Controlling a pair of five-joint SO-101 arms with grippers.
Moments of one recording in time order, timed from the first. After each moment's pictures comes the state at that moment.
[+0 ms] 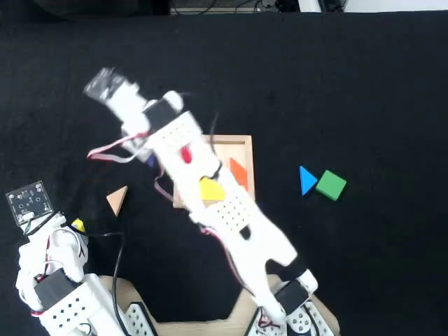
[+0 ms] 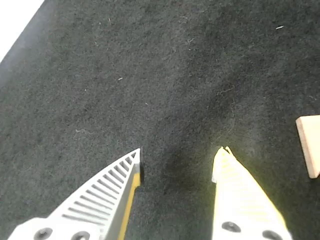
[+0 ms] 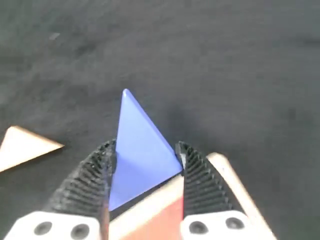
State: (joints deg) left arm -43.8 -101.4 93.8 66.9 -14.8; right arm -37.8 68.4 -92.5 99.1 14.9
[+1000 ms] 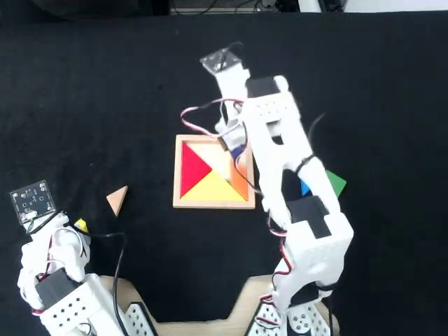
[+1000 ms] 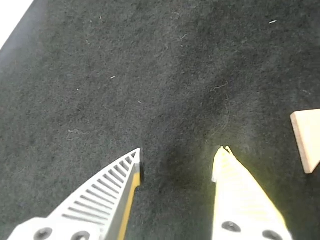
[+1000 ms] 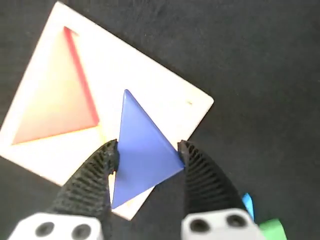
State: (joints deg) left arm -42.5 -101.4 94.3 66.9 -14.8; right arm -15.3 18.3 -5.4 74.2 17.3
